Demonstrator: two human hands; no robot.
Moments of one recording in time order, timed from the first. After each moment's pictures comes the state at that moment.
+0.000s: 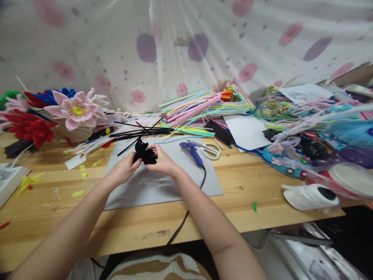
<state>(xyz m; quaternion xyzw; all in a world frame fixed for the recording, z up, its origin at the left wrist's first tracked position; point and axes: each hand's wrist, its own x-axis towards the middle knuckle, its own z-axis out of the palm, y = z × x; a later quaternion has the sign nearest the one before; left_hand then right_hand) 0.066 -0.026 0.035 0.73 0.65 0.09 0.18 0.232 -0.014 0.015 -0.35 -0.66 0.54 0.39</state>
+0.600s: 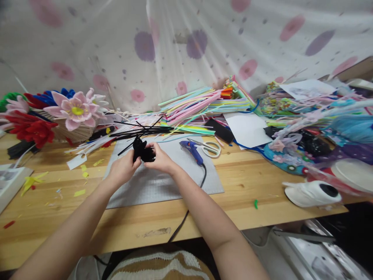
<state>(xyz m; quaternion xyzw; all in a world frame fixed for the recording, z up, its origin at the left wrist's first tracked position) 0.076 -0.034 0.046 0.71 0.70 0.02 0.07 0.226 -0.010 0.014 -0.35 -0.66 0.53 0.40</state>
